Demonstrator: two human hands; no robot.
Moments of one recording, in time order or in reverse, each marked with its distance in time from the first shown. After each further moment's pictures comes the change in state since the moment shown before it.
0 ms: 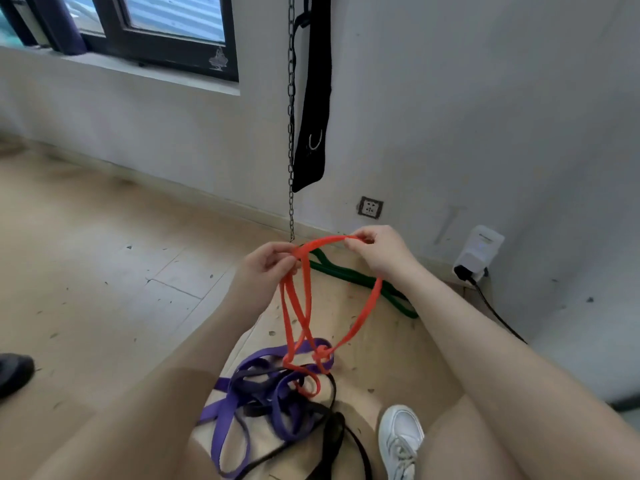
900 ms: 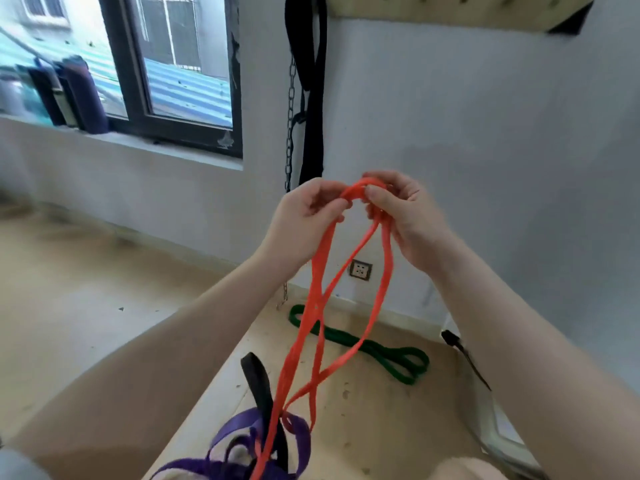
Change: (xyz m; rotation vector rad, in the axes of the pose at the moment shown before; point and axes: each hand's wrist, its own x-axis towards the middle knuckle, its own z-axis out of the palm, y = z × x) left_hand 0.052 0.162 0.024 -0.049 -0.026 0.471; right_hand -0.002 -0.107 -0.106 0.775 0.014 -0.443
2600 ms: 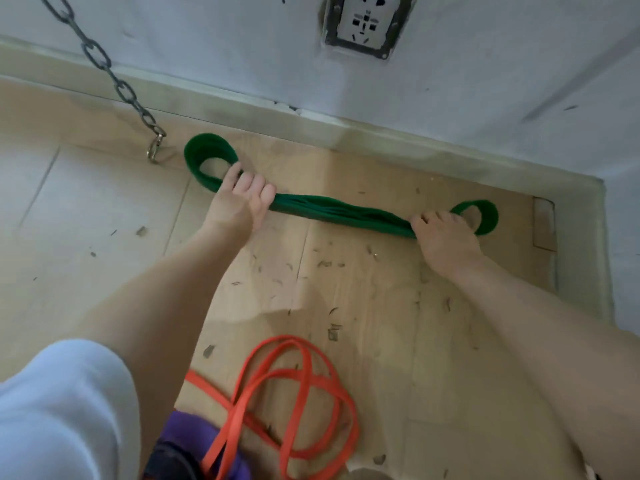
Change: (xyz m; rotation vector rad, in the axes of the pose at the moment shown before) left_hand 0.011 -0.661 0.104 1.490 -0.969 -0.070; right_hand -0.007 0.578 -0.254 -1.712 -0.590 0.849
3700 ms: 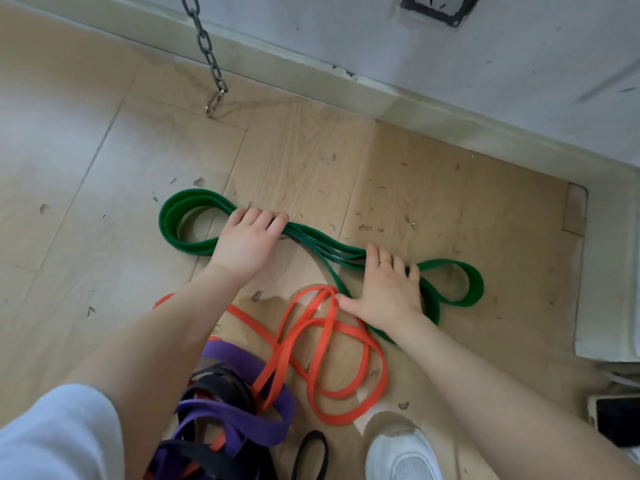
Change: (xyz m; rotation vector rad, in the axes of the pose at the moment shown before) left_hand -0.129 -0.006 0.040 -0.276 0.250 0.073; right_hand -0.089 -0.160 0.017 0.261 -0.124 0.033
